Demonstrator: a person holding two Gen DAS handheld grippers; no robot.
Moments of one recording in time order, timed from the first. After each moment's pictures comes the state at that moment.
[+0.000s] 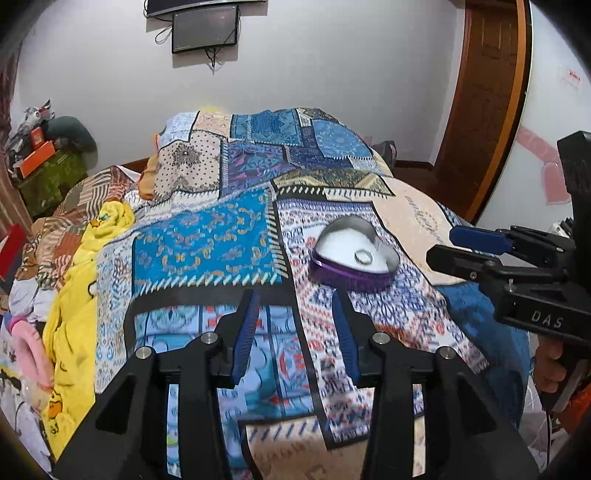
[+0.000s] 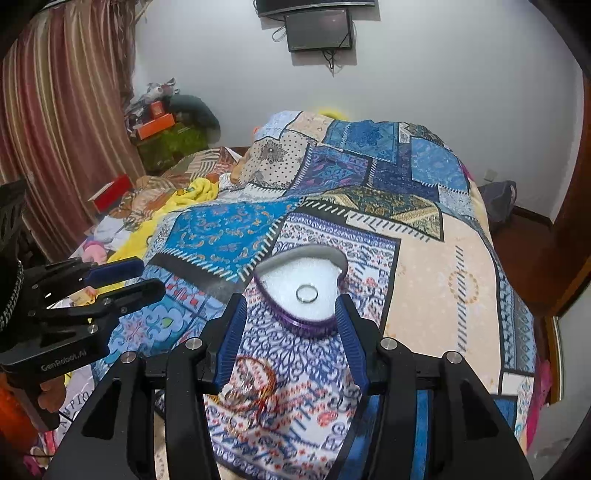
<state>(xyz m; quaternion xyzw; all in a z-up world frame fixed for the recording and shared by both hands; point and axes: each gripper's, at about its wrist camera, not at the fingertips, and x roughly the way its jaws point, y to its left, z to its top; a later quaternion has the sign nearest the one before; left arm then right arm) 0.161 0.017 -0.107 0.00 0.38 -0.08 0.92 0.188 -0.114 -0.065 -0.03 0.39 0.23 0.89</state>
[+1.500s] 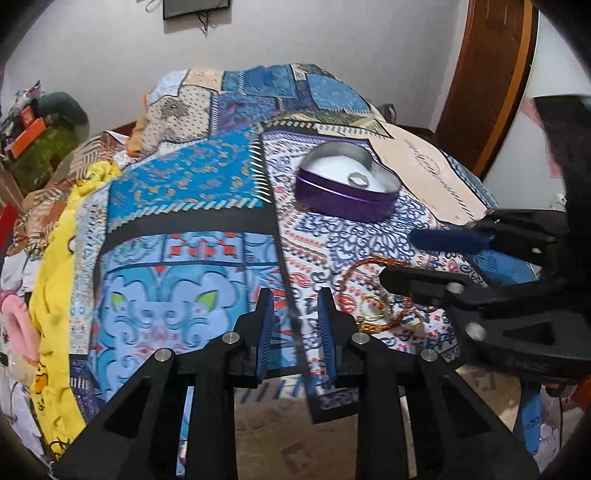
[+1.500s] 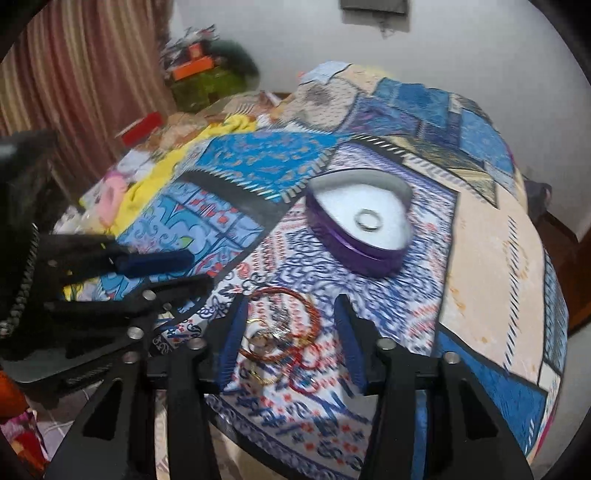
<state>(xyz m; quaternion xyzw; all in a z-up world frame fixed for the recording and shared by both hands) 0.151 0.005 -0.160 0.00 0.43 -0.08 0.90 0.175 -0.072 -0.118 -0.12 0.45 0.31 0.83</state>
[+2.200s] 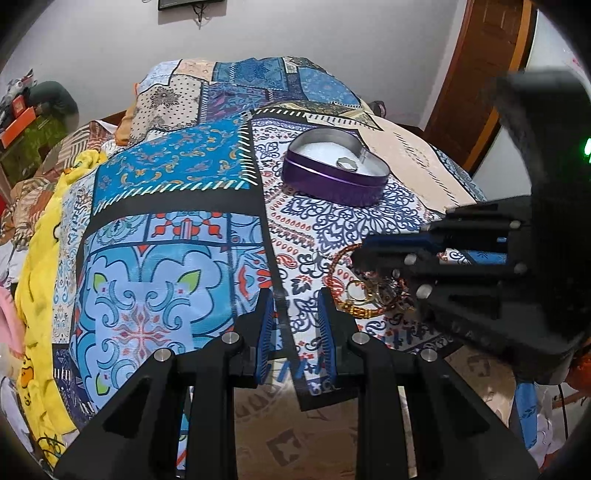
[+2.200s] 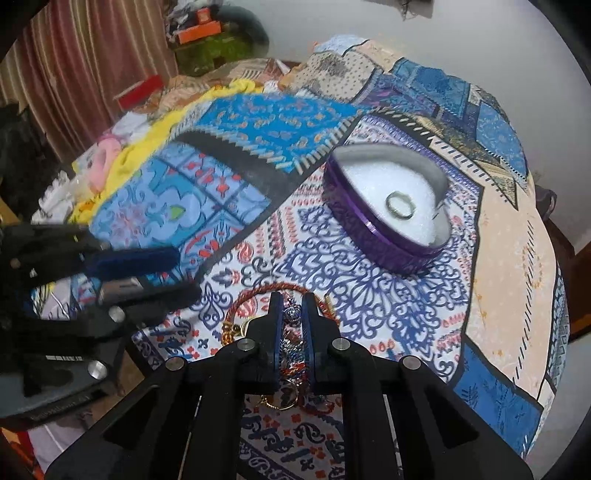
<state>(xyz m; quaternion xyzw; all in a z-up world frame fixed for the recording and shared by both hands) 0.147 -0.001 -0.171 -0.01 0.45 -0.10 0.89 0.181 -0.065 -0.126 -0.14 0.47 0.30 0.82</state>
